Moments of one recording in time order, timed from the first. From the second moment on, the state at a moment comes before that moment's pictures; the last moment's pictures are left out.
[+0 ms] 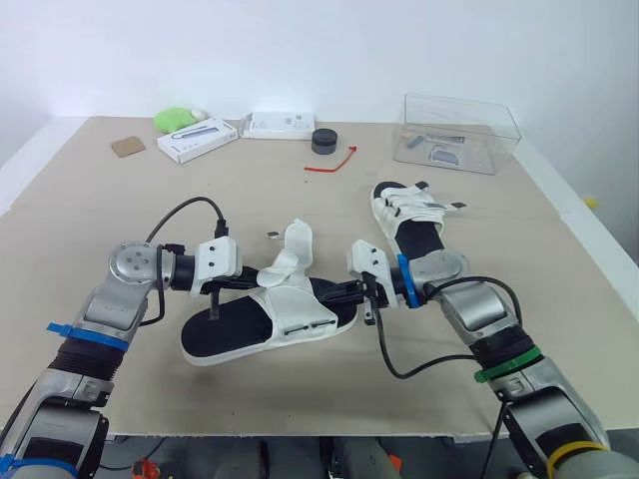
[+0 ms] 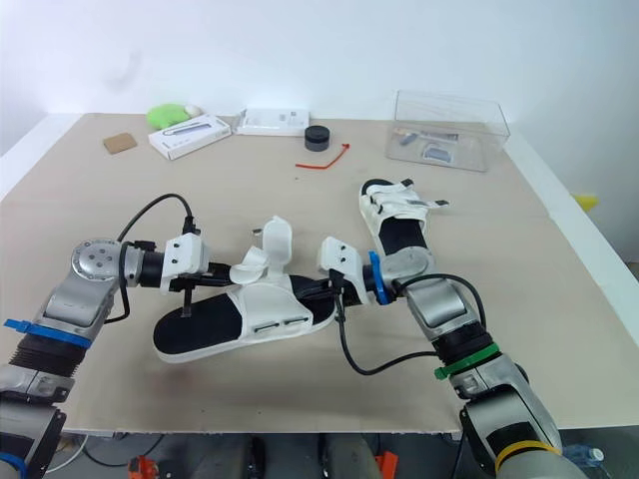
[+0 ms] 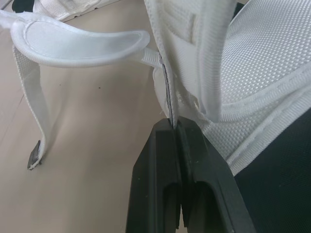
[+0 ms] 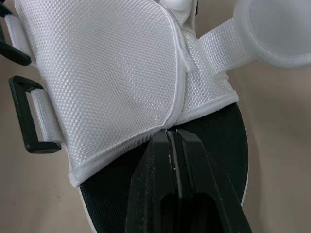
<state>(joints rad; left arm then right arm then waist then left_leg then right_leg) -0.55 0.66 -0.15 0.21 -0.16 -0.07 -1.27 -0.65 -0.50 0.35 0.15 0.17 0.35 1.21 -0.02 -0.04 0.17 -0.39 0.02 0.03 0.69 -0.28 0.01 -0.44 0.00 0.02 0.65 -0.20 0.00</state>
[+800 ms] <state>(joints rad) -0.61 0.66 -0.15 0.26 -0.16 -0.10 -1.22 -0.63 -0.47 0.35 0.16 0.13 0.27 1.17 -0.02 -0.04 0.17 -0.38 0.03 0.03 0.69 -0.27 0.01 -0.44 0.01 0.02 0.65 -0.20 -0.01</state>
